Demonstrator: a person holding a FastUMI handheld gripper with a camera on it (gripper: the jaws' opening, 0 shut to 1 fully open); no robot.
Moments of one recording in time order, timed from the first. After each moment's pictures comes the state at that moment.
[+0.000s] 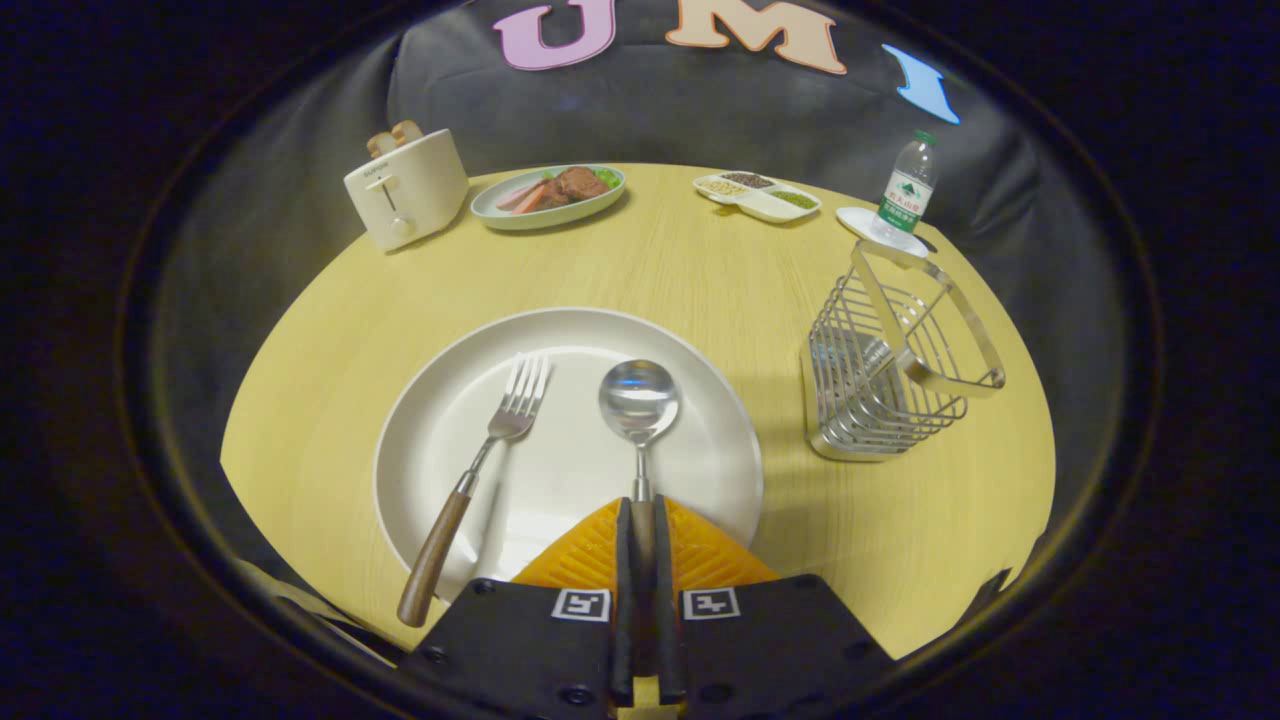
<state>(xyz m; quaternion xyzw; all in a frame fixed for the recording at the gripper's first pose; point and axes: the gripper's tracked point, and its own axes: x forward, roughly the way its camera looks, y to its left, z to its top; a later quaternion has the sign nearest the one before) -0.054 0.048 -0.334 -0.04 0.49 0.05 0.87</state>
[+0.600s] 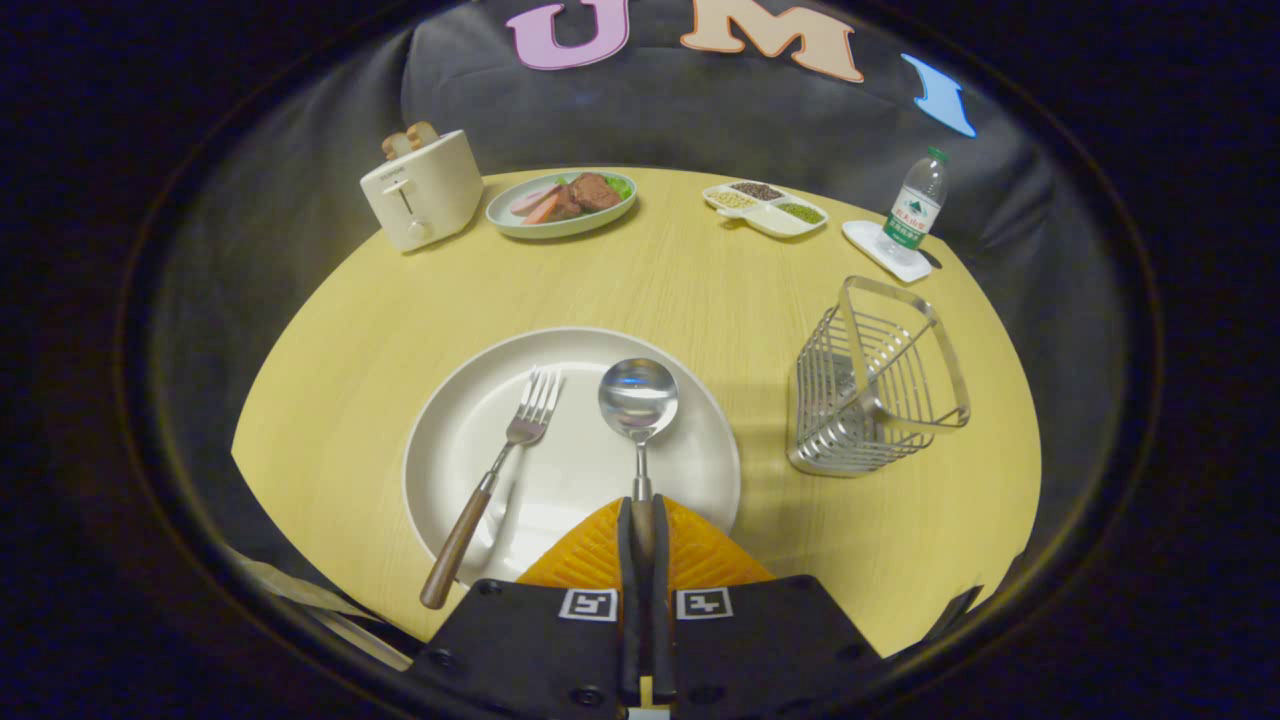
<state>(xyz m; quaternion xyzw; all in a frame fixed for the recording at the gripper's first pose) -0.046 0.042 -0.295 -0.05 0.49 0.07 0.87</state>
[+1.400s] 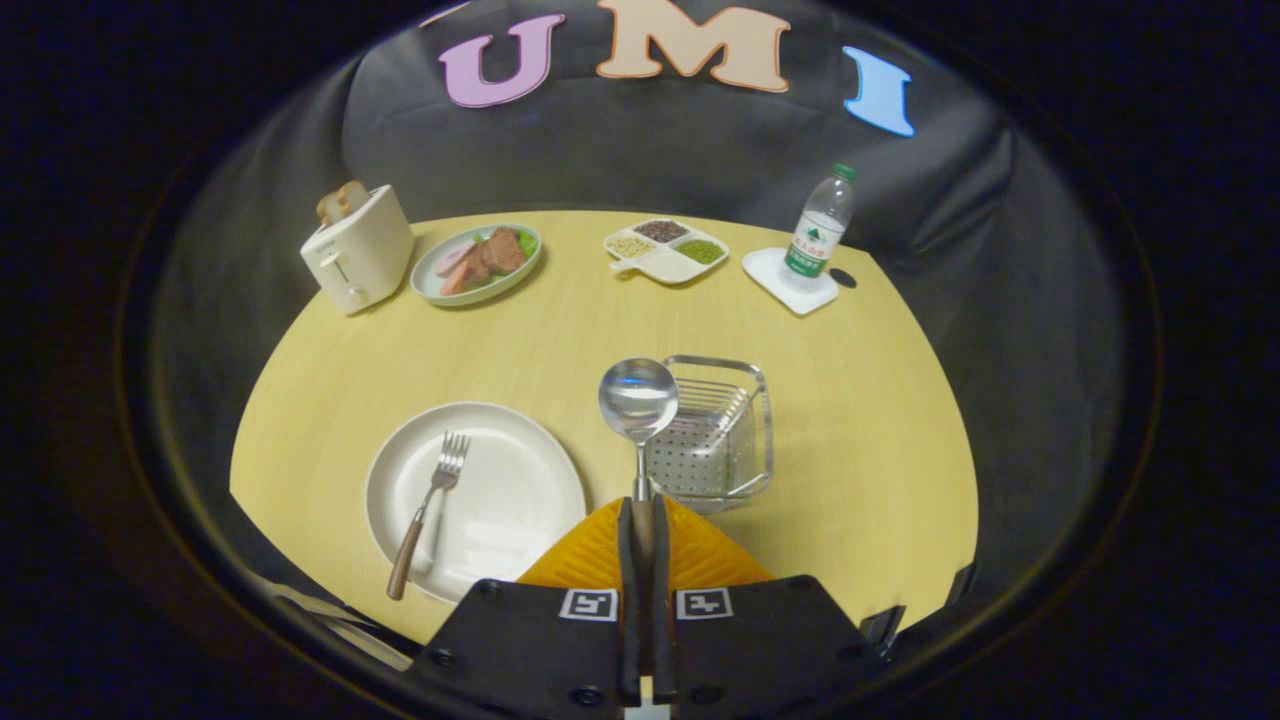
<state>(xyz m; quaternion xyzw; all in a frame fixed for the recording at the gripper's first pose) -0.012 -0.053 -0.231 -0.05 0.48 -0.01 0.88</state>
